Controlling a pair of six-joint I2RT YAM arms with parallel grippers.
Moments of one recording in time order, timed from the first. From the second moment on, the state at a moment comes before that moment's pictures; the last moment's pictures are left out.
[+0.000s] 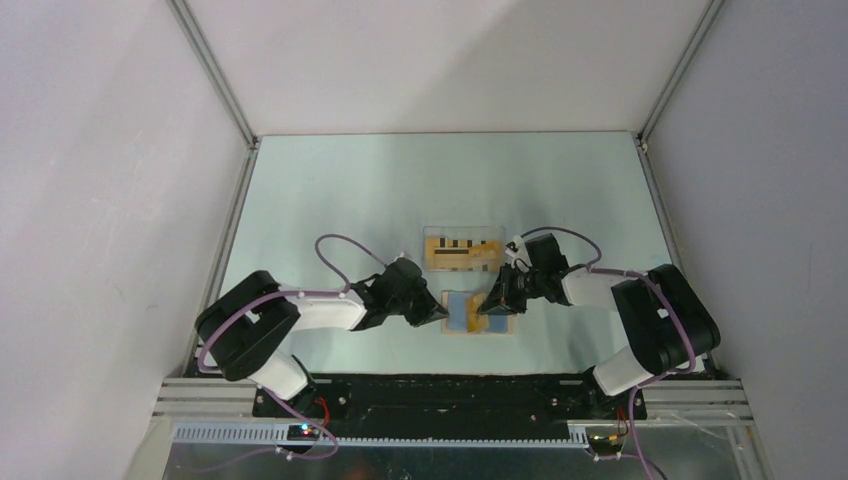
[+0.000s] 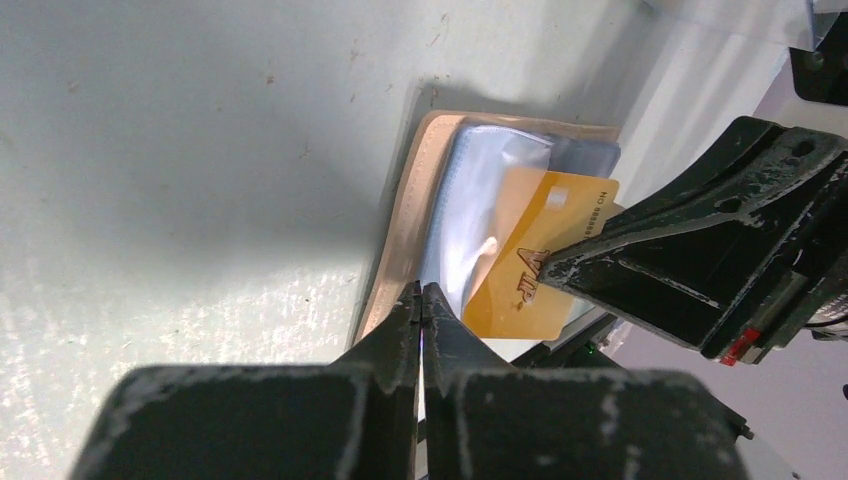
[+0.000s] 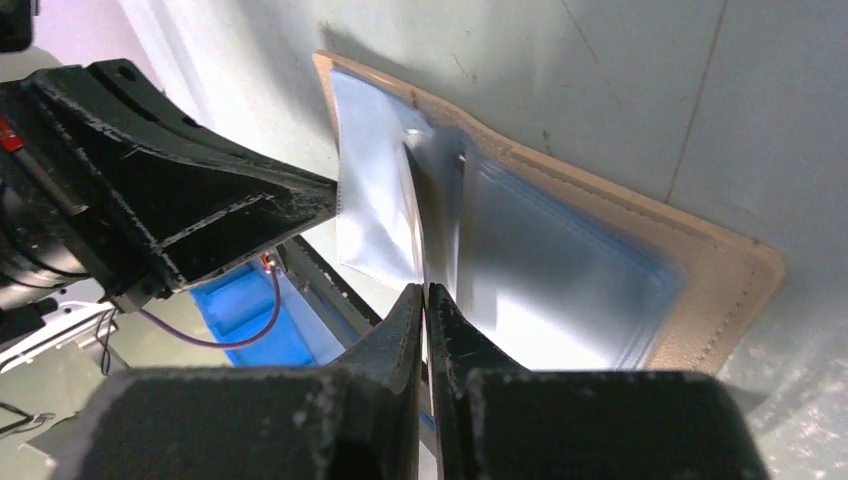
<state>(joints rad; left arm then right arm) -0.85 1.54 0.56 0.16 0.11 -1.33 0.40 1.54 0.55 0.02 -0.72 0.73</state>
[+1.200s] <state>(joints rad) -0.81 1.58 0.57 0.17 0.15 -1.30 0.45 1.45 0.50 0.09 -0.59 0.70</state>
